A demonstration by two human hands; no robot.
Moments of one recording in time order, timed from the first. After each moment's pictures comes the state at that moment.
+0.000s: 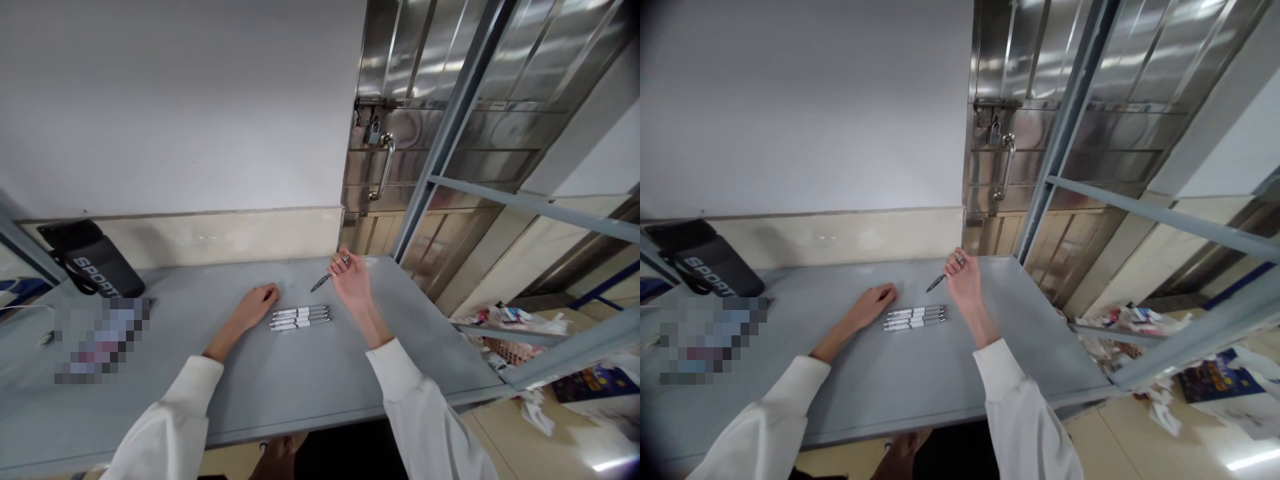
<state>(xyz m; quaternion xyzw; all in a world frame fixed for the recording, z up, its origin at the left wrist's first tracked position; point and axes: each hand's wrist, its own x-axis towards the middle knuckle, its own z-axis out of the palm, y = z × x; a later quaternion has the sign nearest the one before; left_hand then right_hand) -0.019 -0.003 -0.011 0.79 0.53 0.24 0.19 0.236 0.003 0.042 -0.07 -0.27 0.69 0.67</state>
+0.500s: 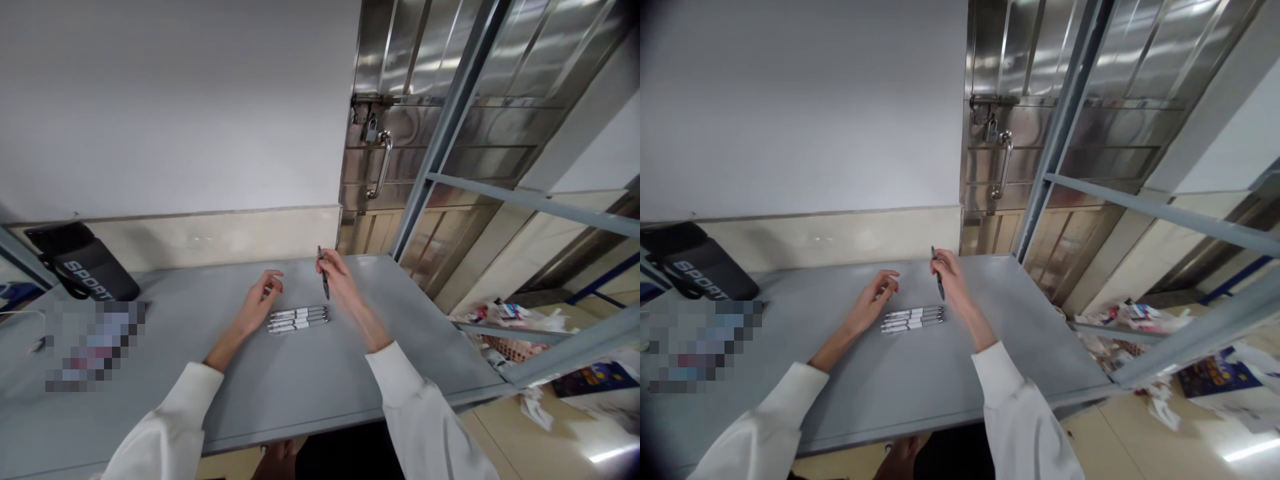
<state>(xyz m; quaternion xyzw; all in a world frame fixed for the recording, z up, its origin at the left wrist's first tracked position) 0.003 -0.017 0.004 0.72 0.45 0.44 0.31 0.220 0.004 0.035 -0.27 -0.51 0.51 0.64</state>
